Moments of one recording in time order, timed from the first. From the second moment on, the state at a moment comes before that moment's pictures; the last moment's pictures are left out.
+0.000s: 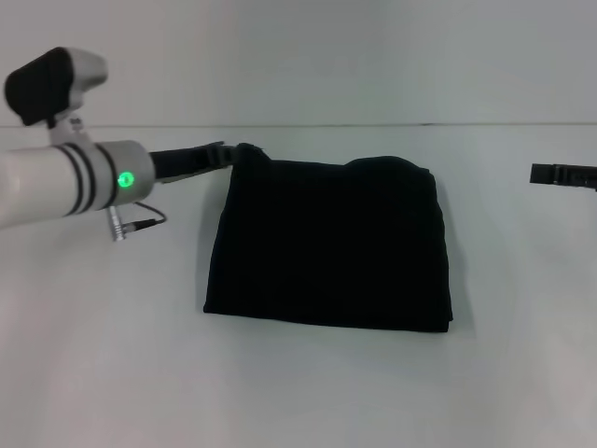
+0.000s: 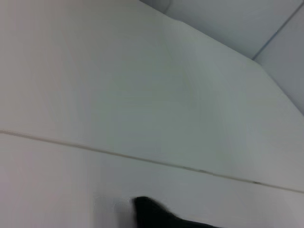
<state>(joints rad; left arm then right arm) -0.85 -2.10 0.69 0.44 2.12 0.75 -2.16 0.64 1.90 -0.48 -0.66 -2.20 -1.41 2.03</state>
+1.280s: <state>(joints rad) -0.74 -2.10 0.73 0.91 2.21 1.46 -1.76 0.71 2.04 -0.68 -1.00 -2.30 -1.48 1.97</state>
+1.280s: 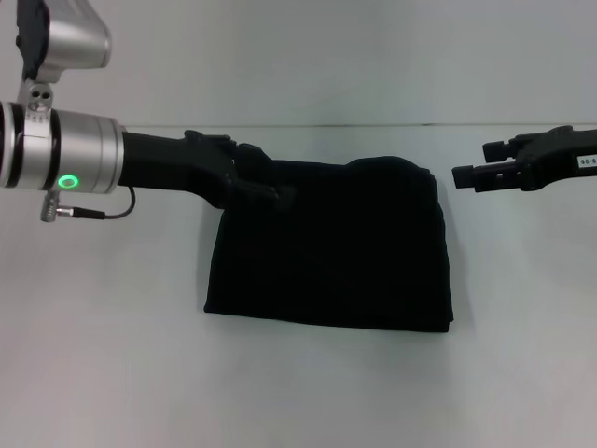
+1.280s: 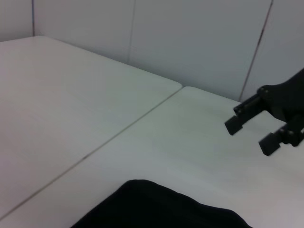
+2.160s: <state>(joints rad) -0.71 -2.10 0.72 0.92 2.25 1.47 -1.74 0.69 2.05 -0.70 -0.99 -2.31 -1.48 1.96</state>
